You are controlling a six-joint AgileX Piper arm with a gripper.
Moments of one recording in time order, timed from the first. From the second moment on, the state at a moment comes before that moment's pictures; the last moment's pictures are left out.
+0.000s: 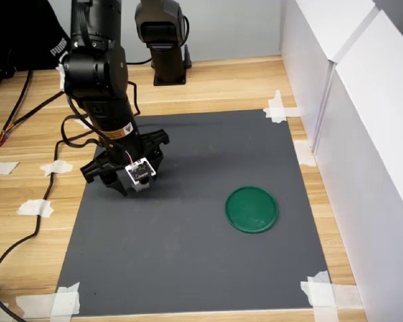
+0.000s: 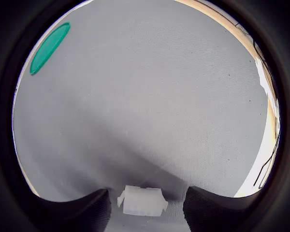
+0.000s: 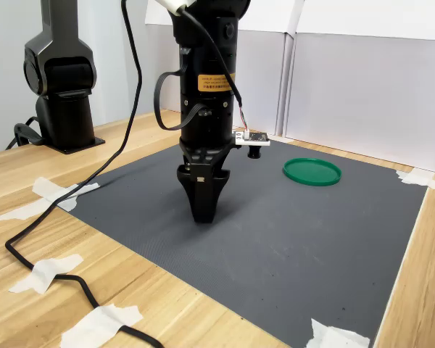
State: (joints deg) arm -3.7 104.7 -67.2 -2.0 45.7 -38.5
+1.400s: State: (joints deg) arm 20.4 101.4 -92.6 2.8 67.0 -38.0
